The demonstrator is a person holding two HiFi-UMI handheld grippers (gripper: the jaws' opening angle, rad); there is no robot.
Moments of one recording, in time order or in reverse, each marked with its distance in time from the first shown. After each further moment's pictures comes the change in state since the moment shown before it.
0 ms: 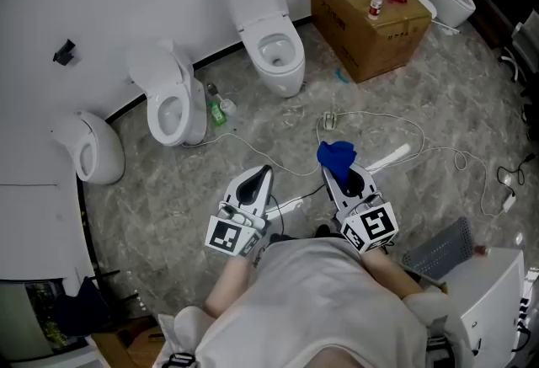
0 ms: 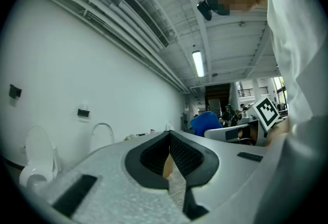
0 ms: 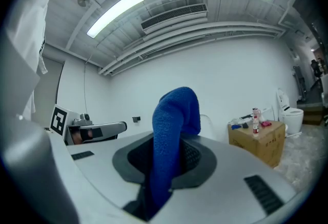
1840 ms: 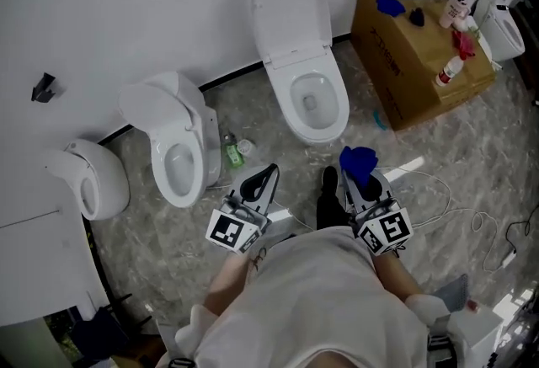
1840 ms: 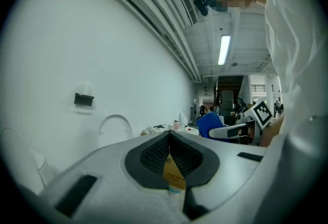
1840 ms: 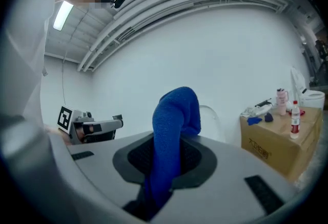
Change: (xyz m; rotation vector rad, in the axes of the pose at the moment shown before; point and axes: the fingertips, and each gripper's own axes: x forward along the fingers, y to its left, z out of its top) left arm 0.323 0.448 -0.065 -0.046 0.131 -0.007; right arm 0.492 -0.239 -0.024 0.101 0.091 0.013
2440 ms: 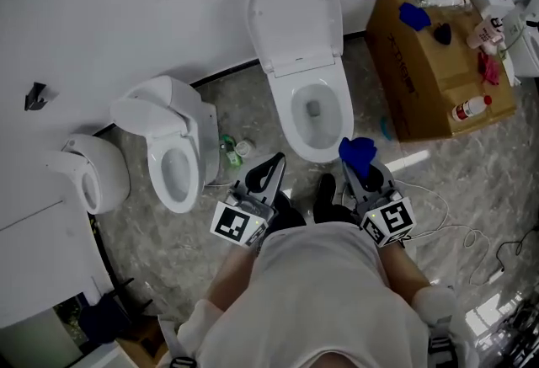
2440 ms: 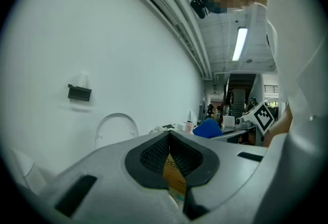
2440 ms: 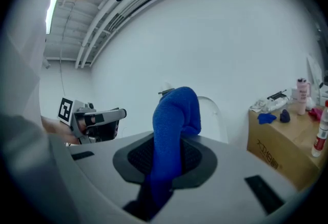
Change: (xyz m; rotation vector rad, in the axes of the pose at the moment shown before) left arm 0.174 0.110 0.015 -0.044 0.032 0.067; right arm 0.159 -0.135 0.025 0.019 0.146 0.085
